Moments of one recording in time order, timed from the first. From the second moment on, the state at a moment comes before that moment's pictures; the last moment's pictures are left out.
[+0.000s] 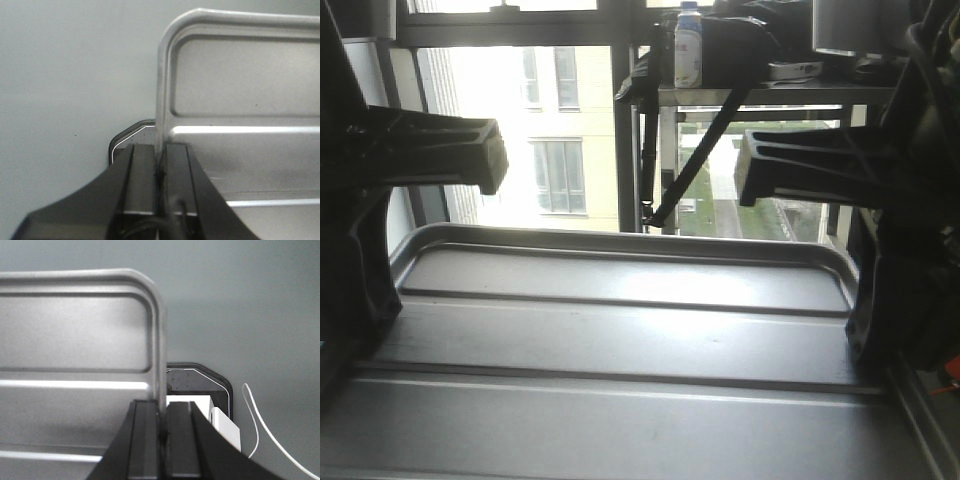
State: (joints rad) left arm -0.93 1.32 -0.91 0.22 0.96 -0.91; right arm 0.78 1.27 -0.80 -0.17 0.85 1.04
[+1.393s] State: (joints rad) left arm -0.93 1.32 -0.91 0.22 0.96 -0.91; right arm 0.78 1.27 -0.80 -0.17 0.85 1.04
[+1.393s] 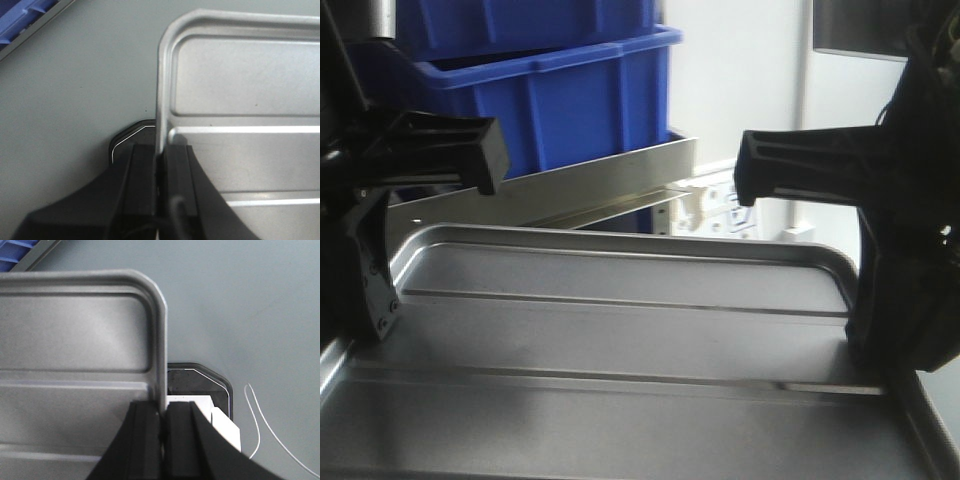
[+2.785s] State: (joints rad) left arm -0.93 1.32 -0.91 0.22 0.97 -0.91; right arm 0.78 1.27 -0.80 -0.17 0.85 1.04
